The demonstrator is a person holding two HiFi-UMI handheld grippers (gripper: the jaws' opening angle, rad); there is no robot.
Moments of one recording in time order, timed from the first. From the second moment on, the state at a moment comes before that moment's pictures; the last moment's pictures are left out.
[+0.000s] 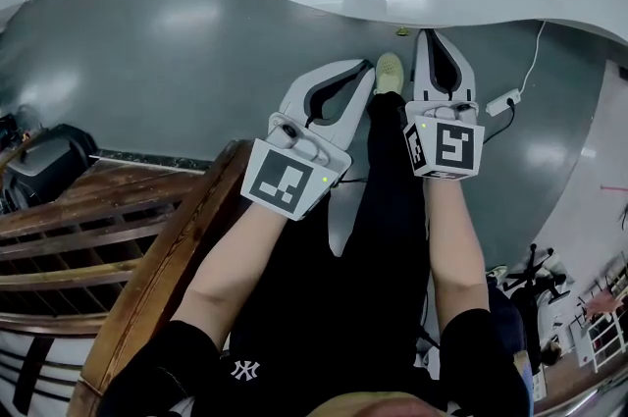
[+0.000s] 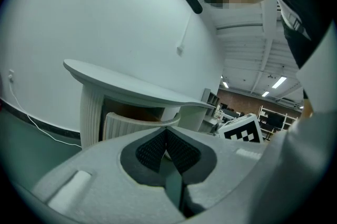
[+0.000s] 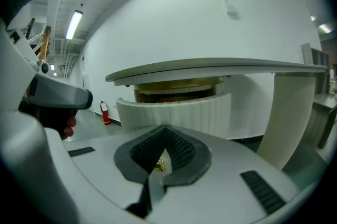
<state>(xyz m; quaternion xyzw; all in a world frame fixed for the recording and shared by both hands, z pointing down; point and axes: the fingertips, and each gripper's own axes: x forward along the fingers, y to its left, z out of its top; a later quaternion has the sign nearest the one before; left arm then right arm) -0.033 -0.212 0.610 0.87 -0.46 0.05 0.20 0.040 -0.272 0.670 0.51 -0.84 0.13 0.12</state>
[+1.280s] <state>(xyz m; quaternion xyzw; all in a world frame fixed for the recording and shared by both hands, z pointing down) -0.057 -0.260 0.635 0.85 -0.50 0.03 0.19 0.018 -0.351 0.666 0.51 -0.85 0.04 0.08</state>
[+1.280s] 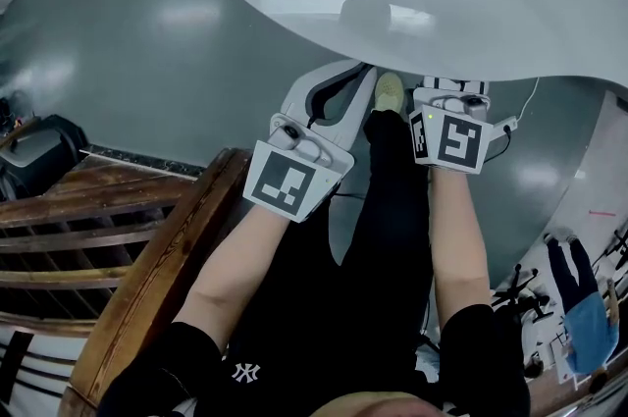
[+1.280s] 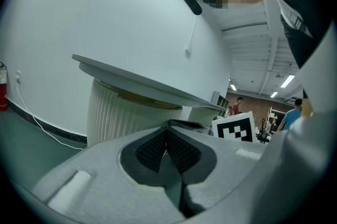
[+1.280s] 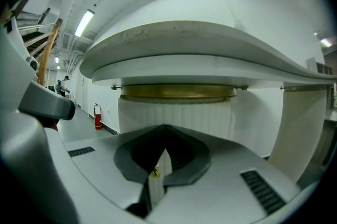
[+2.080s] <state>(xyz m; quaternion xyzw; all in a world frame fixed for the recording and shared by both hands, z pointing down) -0.068 -0.210 0.513 0.85 -0.49 0.04 0.20 0.013 -0.234 0.575 0.47 -0.86 0.12 0.15</state>
